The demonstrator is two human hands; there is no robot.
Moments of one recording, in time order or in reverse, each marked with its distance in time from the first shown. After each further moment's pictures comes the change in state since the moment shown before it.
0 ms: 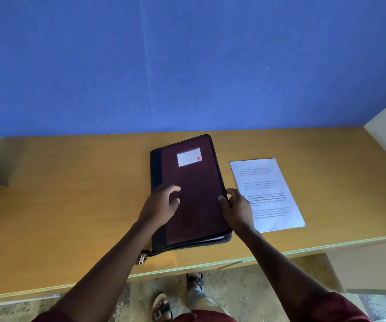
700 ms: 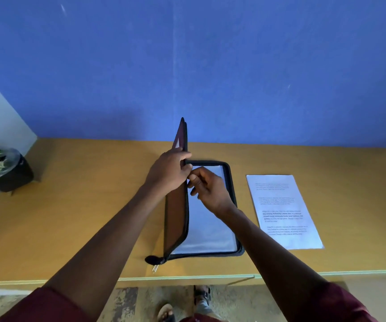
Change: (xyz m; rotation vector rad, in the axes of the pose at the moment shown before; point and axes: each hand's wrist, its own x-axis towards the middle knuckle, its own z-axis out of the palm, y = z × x) left_hand 0.033 0.068 -0.106 0.134 0.178 0.048; right_hand 0.012 -0.149 0.001 0.507 -0.325 -0.396
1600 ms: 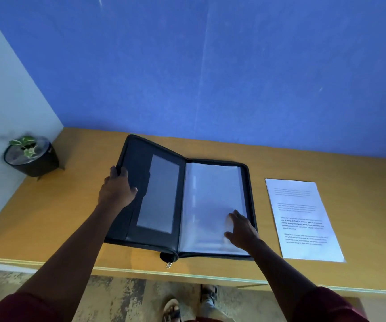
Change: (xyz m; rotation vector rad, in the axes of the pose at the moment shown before) left_hand -0.058 -0.192 -0.023 0.365 -0.130 -0.614; right_hand -0.049 0.143 0.002 -0.847 -0.359 0.398
